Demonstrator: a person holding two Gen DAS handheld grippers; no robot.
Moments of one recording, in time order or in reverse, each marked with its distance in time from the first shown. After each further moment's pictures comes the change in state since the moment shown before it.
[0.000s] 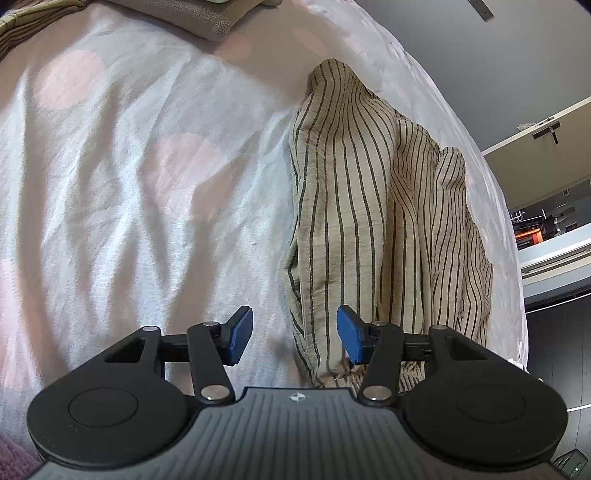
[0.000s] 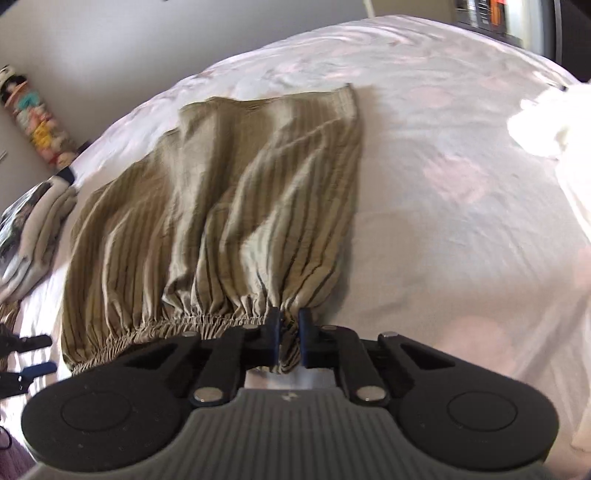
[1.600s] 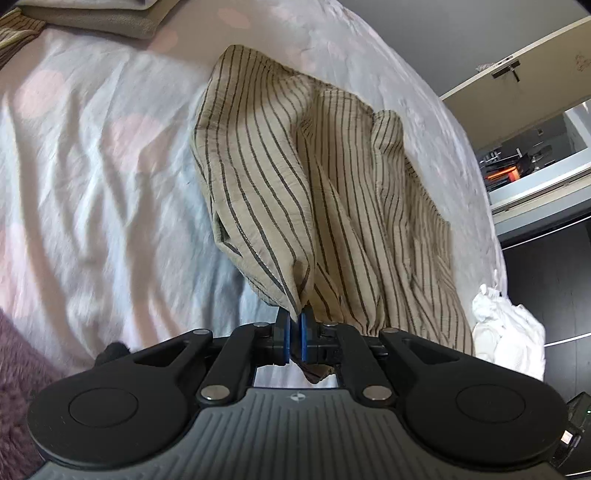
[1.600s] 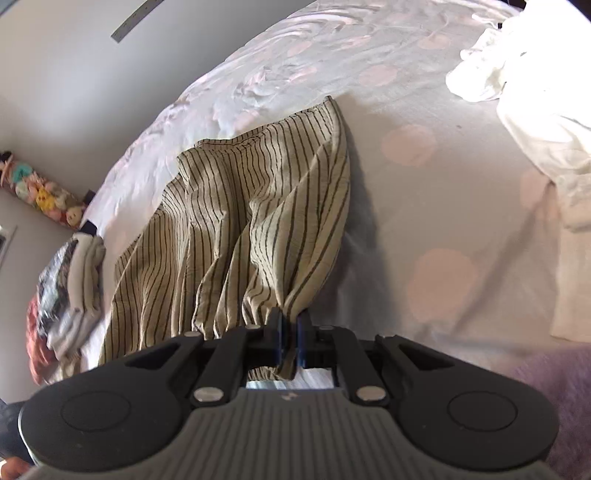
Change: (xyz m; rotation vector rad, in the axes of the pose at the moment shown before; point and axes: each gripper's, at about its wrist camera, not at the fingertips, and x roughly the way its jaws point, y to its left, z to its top) left arm -0.051 -0.048 -0.053 0.147 0.128 0.005; right arm -0.068 0.001 0.015 0.197 0.048 0.072
